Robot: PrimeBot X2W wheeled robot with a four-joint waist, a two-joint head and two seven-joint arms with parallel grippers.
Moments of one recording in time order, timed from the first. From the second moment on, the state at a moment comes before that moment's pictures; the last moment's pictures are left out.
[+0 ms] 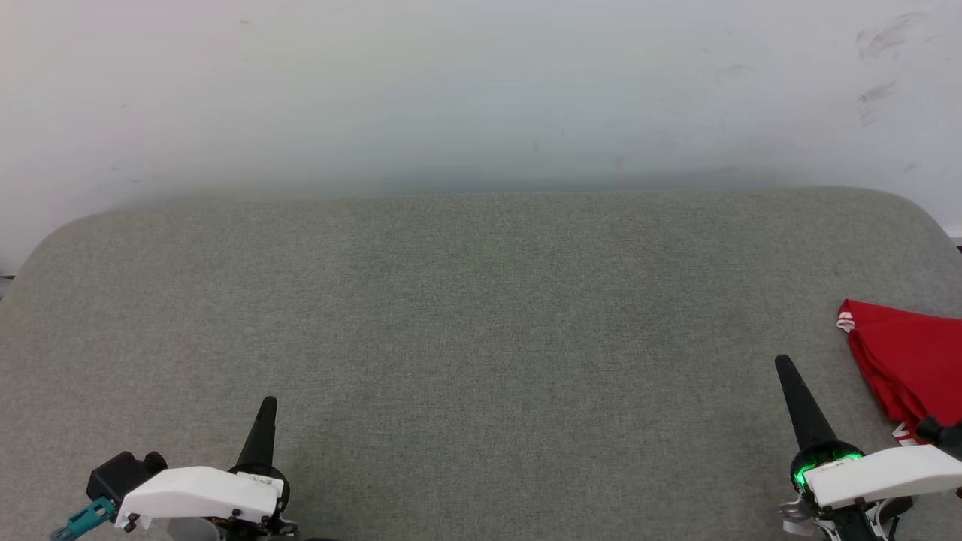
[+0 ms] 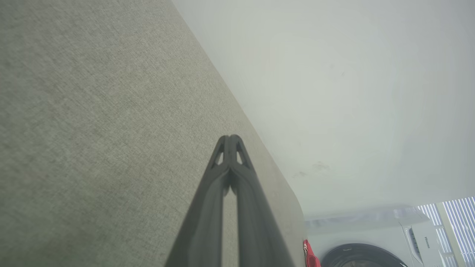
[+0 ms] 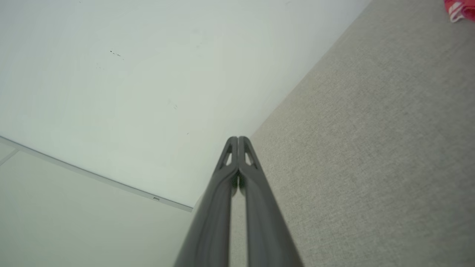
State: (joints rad) left arm -0.05 0.11 0.02 0.25 -1.15 -0.04 -0.02; right arm -0.01 -0.06 -0.06 0.12 1.10 0.13 0.07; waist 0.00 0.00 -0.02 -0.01
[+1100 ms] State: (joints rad) left arm -0.08 0.08 0.08 0.25 -1.43 -0.10 0.06; right arm -0.06 -0.06 -0.08 0.20 1.43 0.13 0.09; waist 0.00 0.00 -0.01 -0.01
